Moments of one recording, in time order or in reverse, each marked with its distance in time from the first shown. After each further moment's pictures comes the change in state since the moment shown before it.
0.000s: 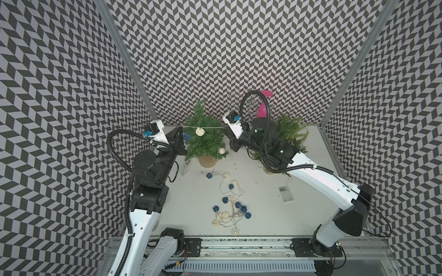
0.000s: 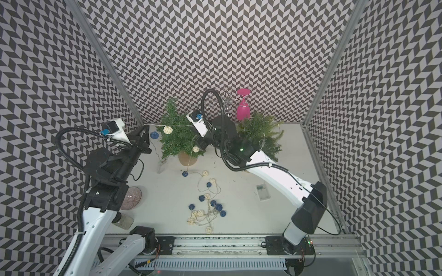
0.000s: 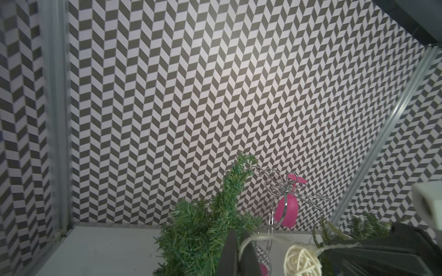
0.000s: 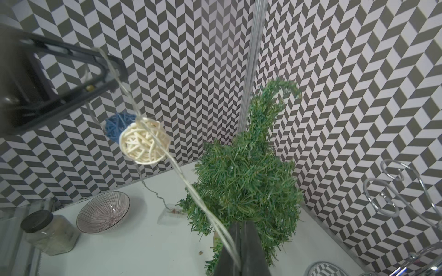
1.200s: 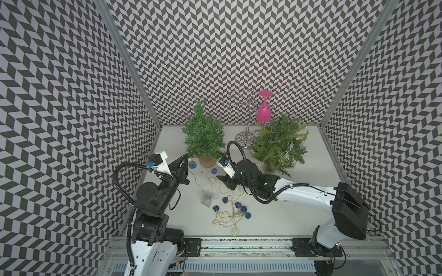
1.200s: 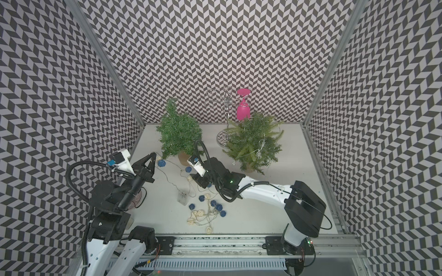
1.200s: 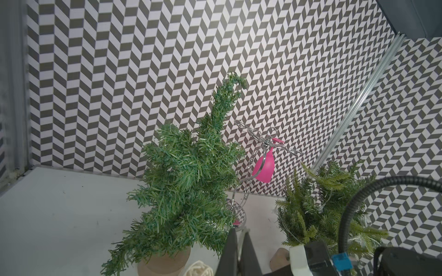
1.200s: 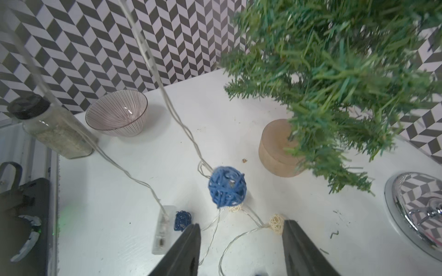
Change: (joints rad) left arm 0.000 -0.349 -0.318 -0.079 0.059 -0.108; right arm 0.159 -0.003 -0.576 0.290 0.102 0.123
